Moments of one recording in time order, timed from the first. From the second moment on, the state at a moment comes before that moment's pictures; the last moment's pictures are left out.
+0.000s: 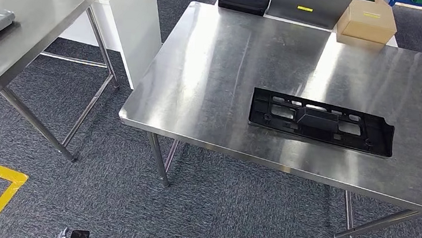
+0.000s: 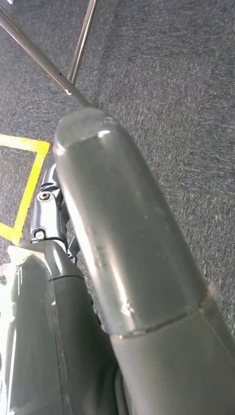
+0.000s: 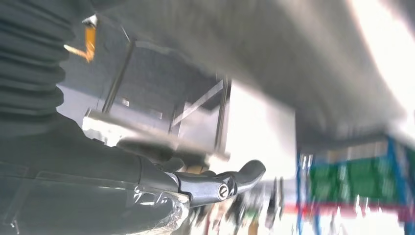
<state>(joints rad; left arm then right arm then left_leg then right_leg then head) -0.04 -0.10 0.06 -0.40 0.09 0.64 -0.66 -1.15 -0.71 0.62 -0.47 0.55 0.05 0.07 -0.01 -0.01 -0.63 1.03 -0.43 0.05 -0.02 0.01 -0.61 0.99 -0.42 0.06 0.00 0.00</state>
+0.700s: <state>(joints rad) -0.03 -0.12 0.06 -0.43 0.09 0.64 -0.66 -0.16 -0.75 -0.04 -0.91 0.63 -0.63 0.03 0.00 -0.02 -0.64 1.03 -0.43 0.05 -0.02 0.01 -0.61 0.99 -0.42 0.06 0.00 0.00</state>
